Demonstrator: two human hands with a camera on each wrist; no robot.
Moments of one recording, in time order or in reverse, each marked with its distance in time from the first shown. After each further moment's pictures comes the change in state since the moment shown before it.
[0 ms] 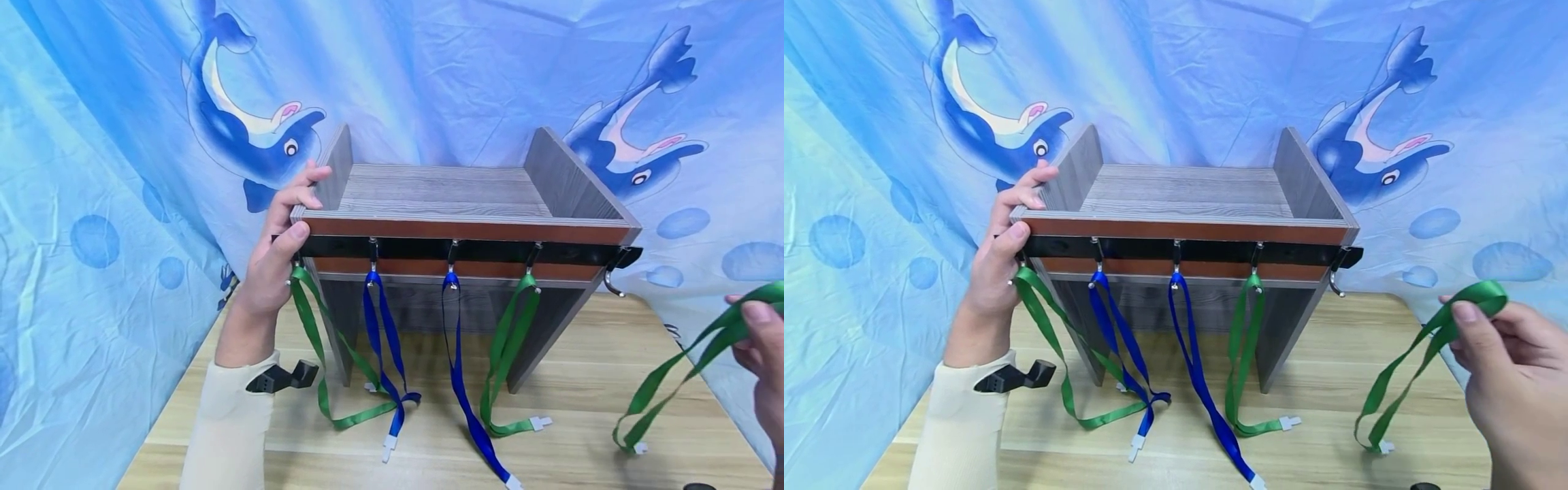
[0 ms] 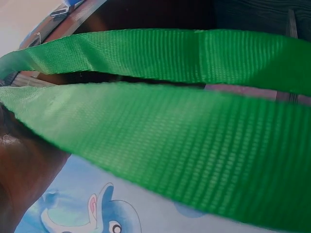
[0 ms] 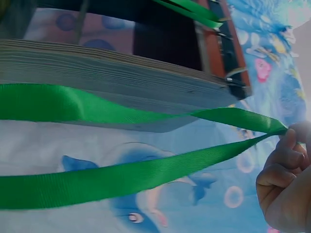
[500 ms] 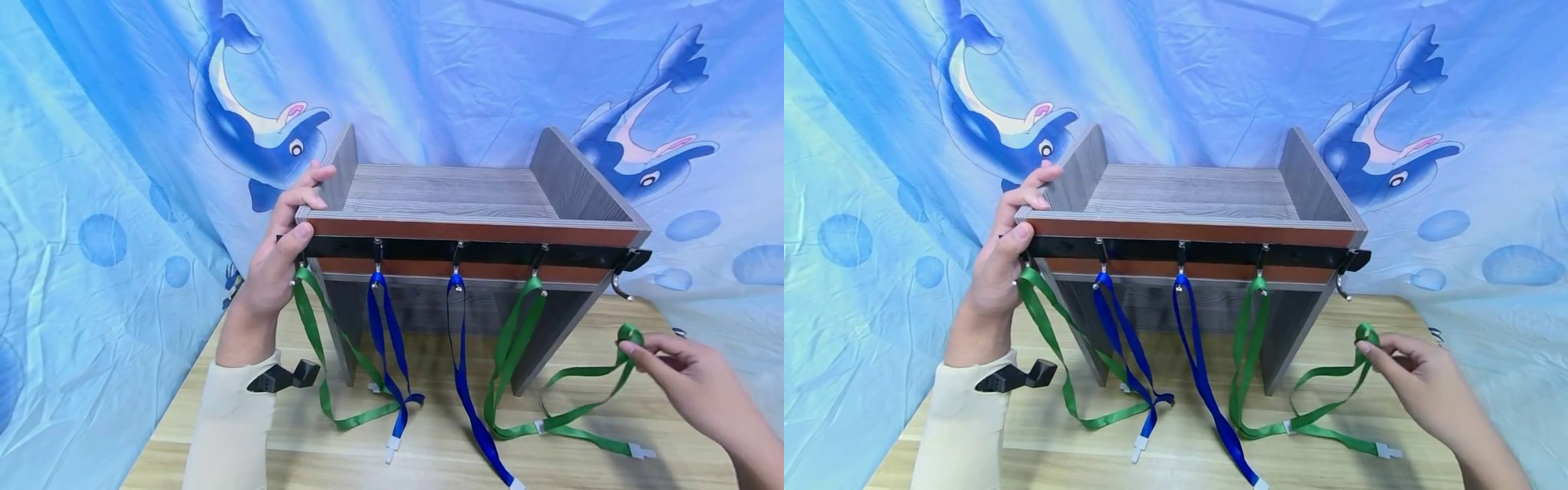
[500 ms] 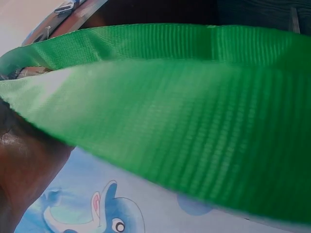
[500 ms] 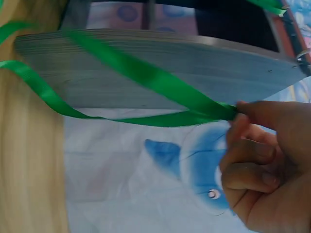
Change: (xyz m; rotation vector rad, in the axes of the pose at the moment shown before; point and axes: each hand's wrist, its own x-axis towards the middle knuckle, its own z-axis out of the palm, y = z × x) left_hand -0.002 -0.002 -0.006 0.033 -0.022 -0.021; right_hand -0.017 0.050 0.002 -0.699 -0.668 0.101
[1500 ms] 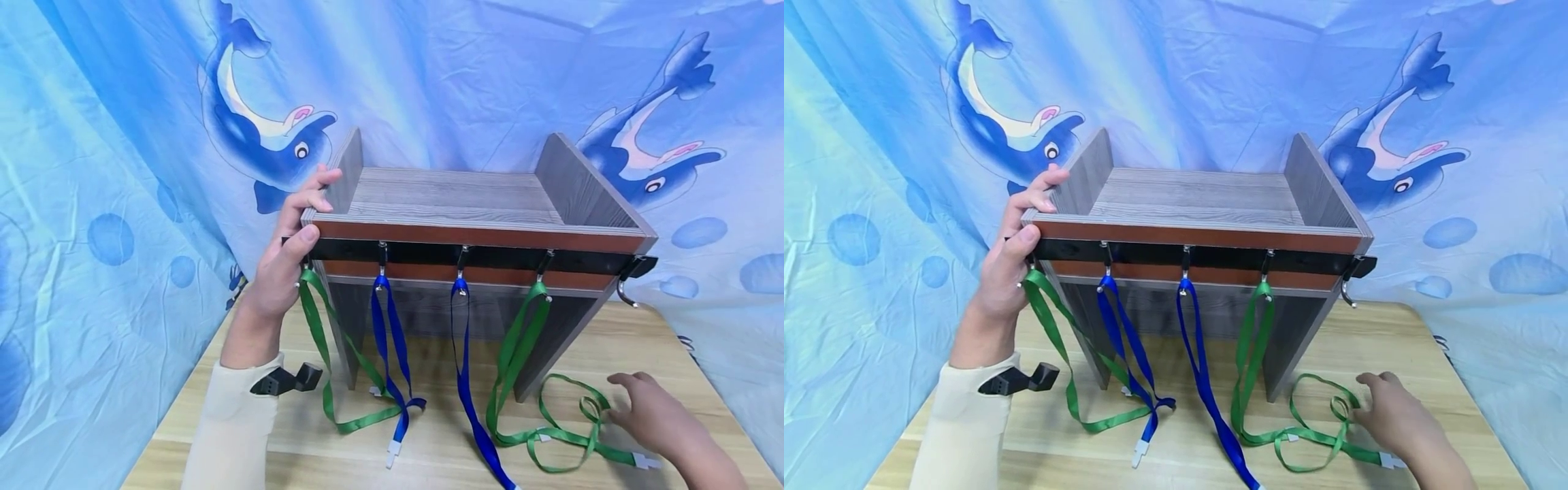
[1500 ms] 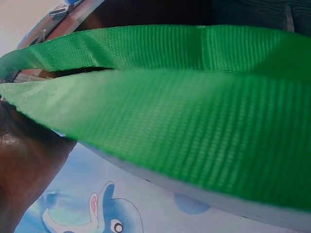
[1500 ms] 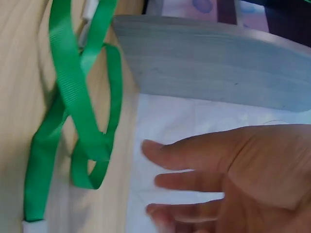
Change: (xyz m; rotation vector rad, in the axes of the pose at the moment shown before) left_hand -0.001 0.002 0.002 0.018 0.009 -0.002; right_hand 0.011 0.048 0.056 -0.307 -0.457 0.082
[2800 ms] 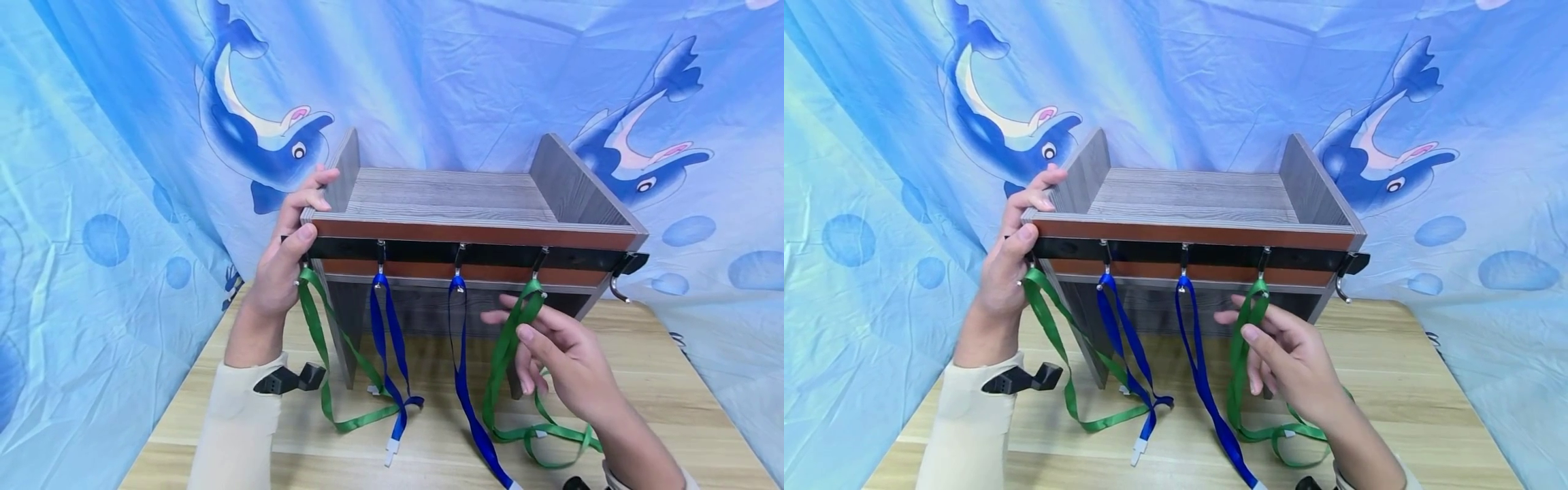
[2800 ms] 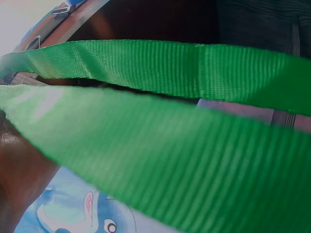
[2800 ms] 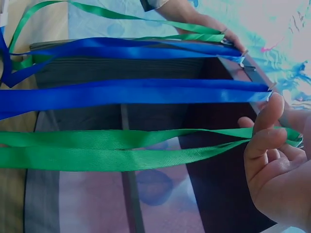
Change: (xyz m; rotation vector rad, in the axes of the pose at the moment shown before) left_hand 0.001 -0.004 0.003 -0.085 0.010 0.023; right_hand -0.027 -0.181 -0.053 0.970 0.229 -0.713
